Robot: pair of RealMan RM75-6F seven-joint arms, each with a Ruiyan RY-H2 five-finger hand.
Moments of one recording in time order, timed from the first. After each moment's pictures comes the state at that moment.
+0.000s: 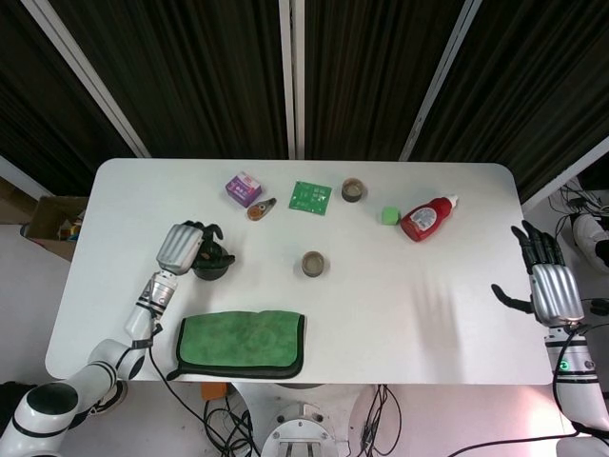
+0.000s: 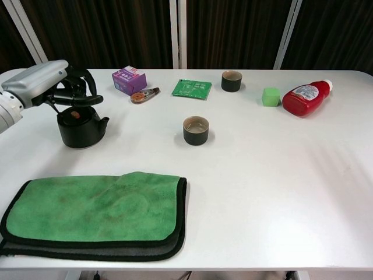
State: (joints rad) left arm -0.66 -1.89 -0.10 -0.60 1.48 1.17 -0.44; right arm 0.23 -1.22 0.14 -1.45 -1.43 1.37 0.18
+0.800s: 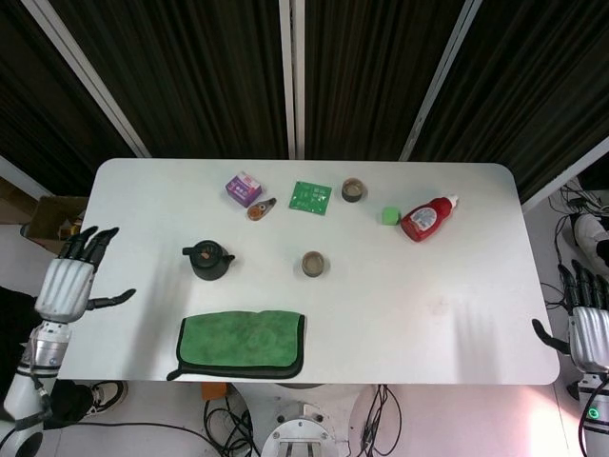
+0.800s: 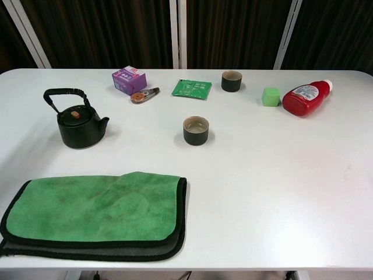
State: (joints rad) left arm -0.28 -1.30 0.01 -1.34 1.49 1.54 -0.05; right arm 0.03 -1.26 0.06 -1.37 -1.41 1.55 0.08
